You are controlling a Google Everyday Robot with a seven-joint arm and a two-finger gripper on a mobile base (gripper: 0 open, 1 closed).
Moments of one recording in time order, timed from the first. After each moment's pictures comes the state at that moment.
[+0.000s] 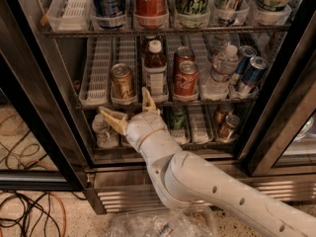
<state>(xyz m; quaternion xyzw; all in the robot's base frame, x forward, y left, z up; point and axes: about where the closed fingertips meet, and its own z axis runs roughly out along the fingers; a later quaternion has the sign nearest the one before) 0.560 0.070 0.843 -0.19 0.65 0.17 0.71</state>
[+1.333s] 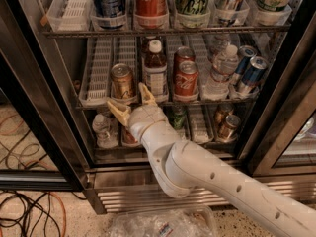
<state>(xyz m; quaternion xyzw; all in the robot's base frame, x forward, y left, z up) 0.584 0.069 0.841 -0.20 0.65 0.16 0.71</state>
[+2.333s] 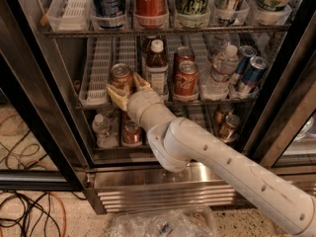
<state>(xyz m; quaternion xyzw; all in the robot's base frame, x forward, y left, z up) 0.637 0.078 0.844 -0.22 0.65 0.17 0.71</state>
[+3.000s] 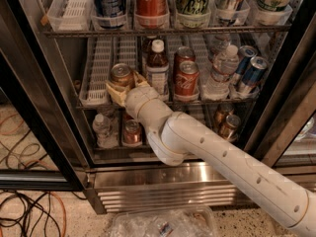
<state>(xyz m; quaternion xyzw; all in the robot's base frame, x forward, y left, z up) 0.651 0.088 0.844 -0.23 0.65 0.18 0.71</state>
